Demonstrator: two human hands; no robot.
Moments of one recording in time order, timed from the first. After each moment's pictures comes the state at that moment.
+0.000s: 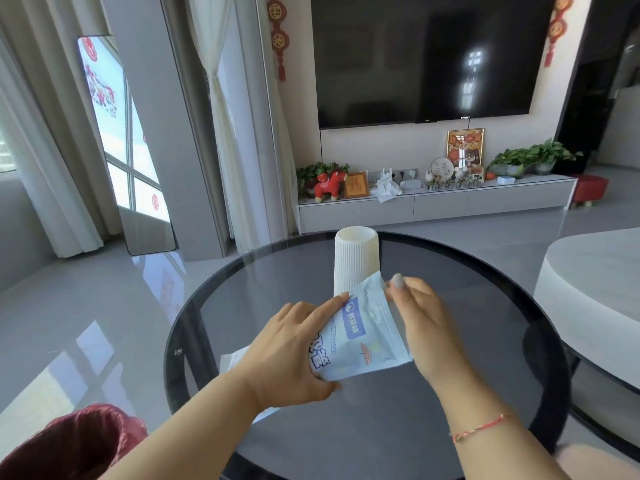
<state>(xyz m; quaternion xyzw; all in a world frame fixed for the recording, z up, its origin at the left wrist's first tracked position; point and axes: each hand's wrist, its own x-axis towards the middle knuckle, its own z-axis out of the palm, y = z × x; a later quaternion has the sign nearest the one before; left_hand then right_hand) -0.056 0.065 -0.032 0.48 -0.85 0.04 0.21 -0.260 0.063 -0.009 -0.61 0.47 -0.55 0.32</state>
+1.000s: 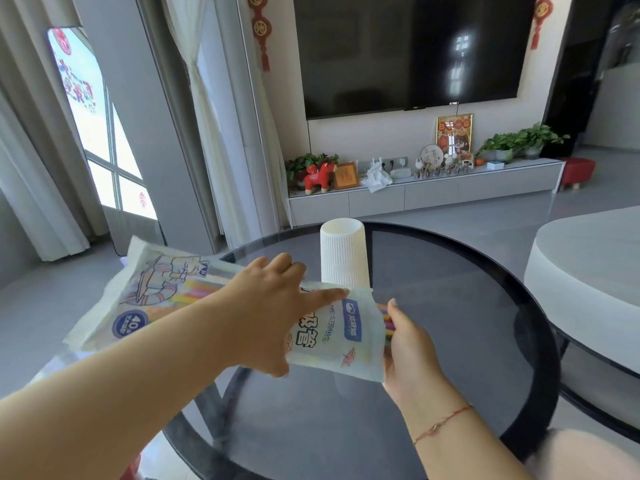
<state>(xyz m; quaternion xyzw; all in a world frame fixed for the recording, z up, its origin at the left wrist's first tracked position) -0.062 0.056 0.046 0.43 -0.86 0.26 -0.09 -0.244 0.053 -0.040 -0.24 0.45 -0.58 0.63</state>
